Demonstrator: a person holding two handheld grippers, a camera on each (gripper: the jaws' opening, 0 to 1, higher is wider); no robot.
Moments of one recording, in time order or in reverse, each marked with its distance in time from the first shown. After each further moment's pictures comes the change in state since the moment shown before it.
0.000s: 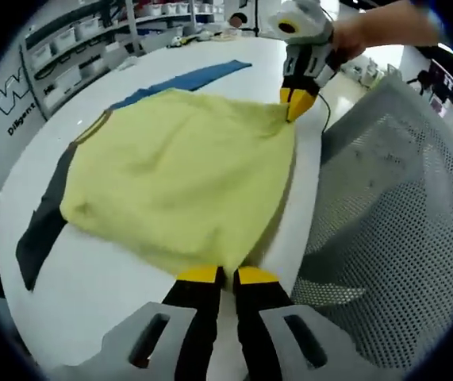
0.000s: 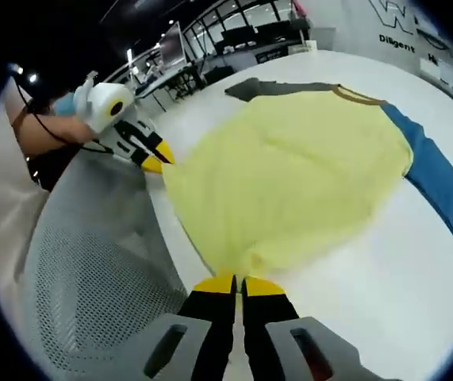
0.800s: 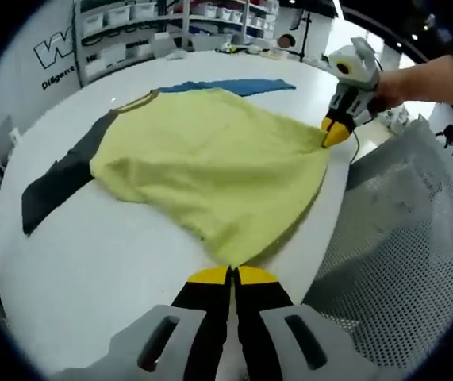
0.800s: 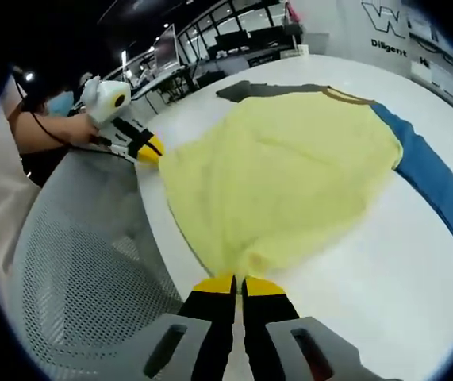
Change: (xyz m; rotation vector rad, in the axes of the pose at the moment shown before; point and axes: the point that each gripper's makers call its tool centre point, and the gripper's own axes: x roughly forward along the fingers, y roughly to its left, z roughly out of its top) left arm -0.030 0.037 0.005 -0.180 -0.149 0.152; right arm 0.000 -0.002 -0.001 -0.003 -0.041 -0.036
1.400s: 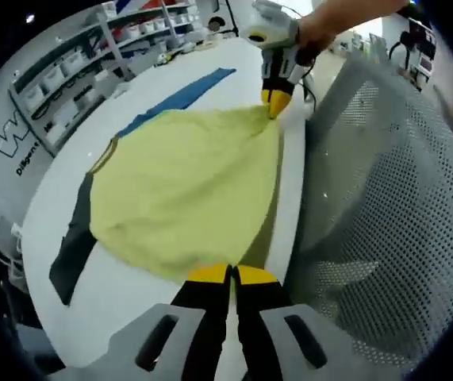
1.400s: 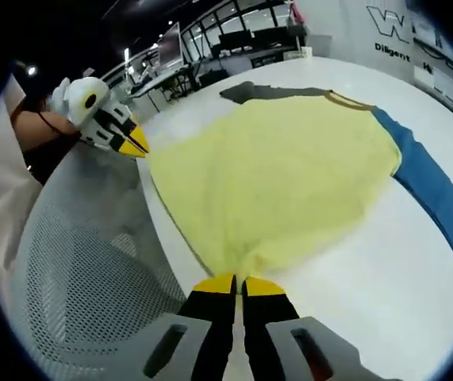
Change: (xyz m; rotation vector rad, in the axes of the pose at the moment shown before) left arm -0.005 -0.041 -0.028 0.324 0.171 -0.110; right arm -0.008 0.001 0.000 -0.023 0.012 -0.011
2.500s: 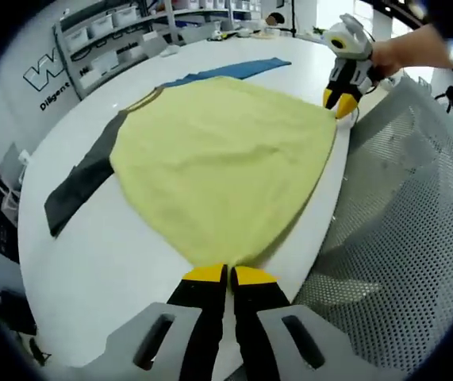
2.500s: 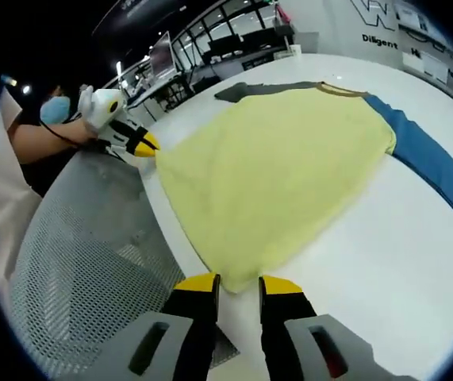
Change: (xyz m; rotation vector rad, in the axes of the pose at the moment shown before) left arm -0.016 0.046 -0.027 -0.277 -0.060 0.134; right arm 0.004 0.006 -0.011 0.075 -0.060 0.007
